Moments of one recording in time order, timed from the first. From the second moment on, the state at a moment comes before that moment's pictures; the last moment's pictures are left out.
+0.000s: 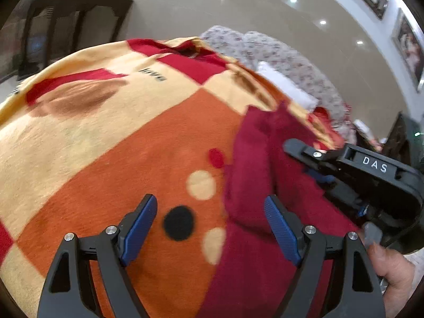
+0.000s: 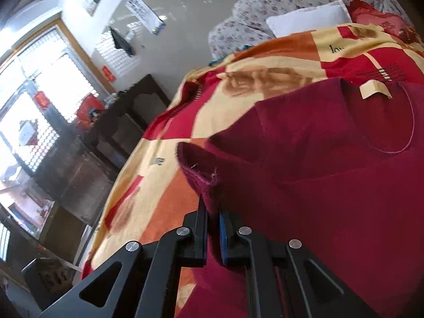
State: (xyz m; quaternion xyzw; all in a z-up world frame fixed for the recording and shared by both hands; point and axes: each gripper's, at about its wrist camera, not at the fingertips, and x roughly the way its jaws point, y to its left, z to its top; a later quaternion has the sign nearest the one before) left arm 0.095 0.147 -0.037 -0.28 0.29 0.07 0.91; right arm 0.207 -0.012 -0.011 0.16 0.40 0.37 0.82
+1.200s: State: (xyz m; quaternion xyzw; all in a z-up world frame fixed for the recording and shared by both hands) left arm 0.194 0.159 -0.008 -0.25 0.34 -0.06 0.90; right arm 0.221 -0.270 0.002 0.03 0.41 0.14 0.90
